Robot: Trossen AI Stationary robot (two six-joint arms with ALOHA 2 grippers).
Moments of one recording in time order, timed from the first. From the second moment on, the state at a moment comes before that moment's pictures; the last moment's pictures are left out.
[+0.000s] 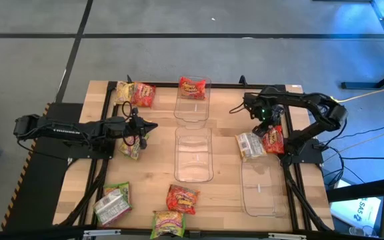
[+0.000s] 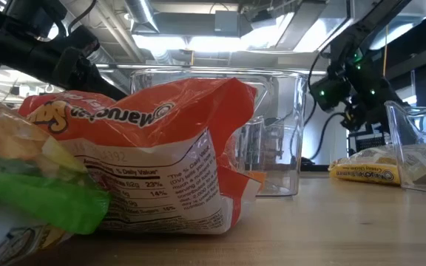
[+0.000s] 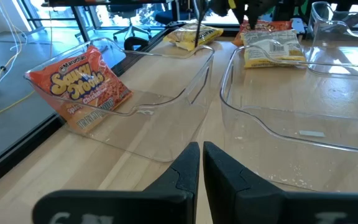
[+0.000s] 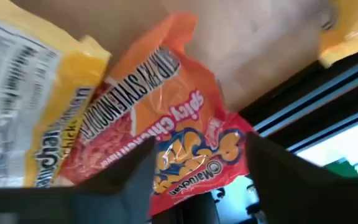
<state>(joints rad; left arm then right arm) 0.09 0.66 0.16 0.23 -0.28 -0.02 -0.68 1.52 0.82 -1.27 0.04 0.13</state>
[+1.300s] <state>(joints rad) 0.09 0.66 0.16 0.24 -0.30 0.04 -0.67 1.67 0.84 -1.24 0.07 -0.14</state>
